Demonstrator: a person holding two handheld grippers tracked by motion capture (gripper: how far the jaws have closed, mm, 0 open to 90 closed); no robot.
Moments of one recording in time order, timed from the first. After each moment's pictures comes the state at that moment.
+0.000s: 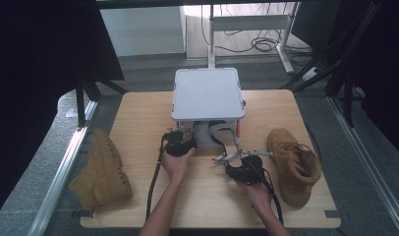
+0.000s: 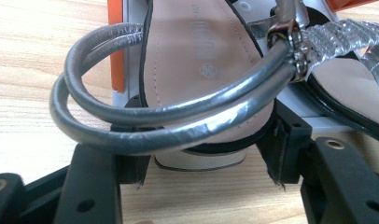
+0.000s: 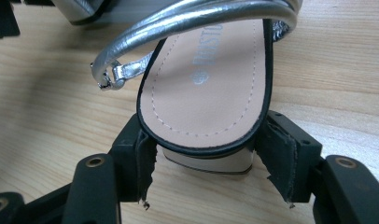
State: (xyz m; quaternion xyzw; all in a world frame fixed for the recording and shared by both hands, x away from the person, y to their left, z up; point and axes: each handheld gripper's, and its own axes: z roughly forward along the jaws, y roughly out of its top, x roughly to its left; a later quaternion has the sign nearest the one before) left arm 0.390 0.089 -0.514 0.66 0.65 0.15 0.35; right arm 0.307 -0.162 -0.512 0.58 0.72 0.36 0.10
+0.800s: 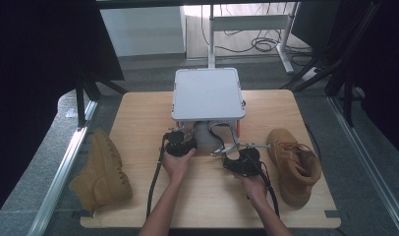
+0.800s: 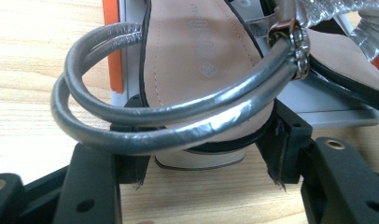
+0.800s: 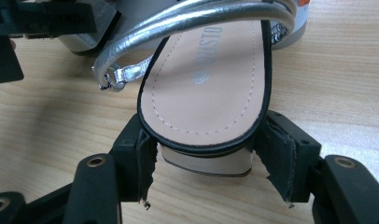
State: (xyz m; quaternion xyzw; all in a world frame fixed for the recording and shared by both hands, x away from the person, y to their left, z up) left arm 0.390 0.087 -0.514 0.67 0.64 0.16 0.35; right arm 0.328 -0.155 -0.506 0.59 0.71 0.37 0.10
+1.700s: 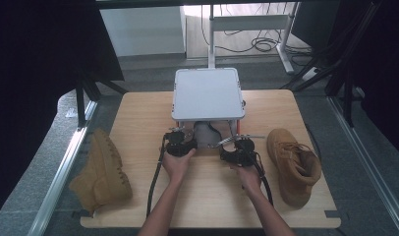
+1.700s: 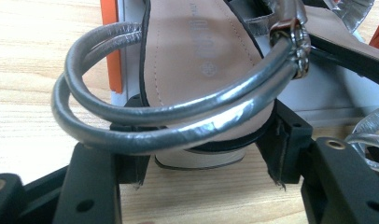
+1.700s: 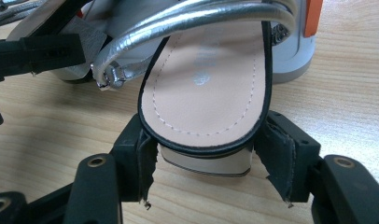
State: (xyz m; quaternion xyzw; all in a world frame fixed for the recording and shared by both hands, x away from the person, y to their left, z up) left arm 0.390 0.086 -0.514 0.67 0.64 0.16 0.35; right arm 0.357 -0.143 -0.503 0.61 0.71 0.35 0.10
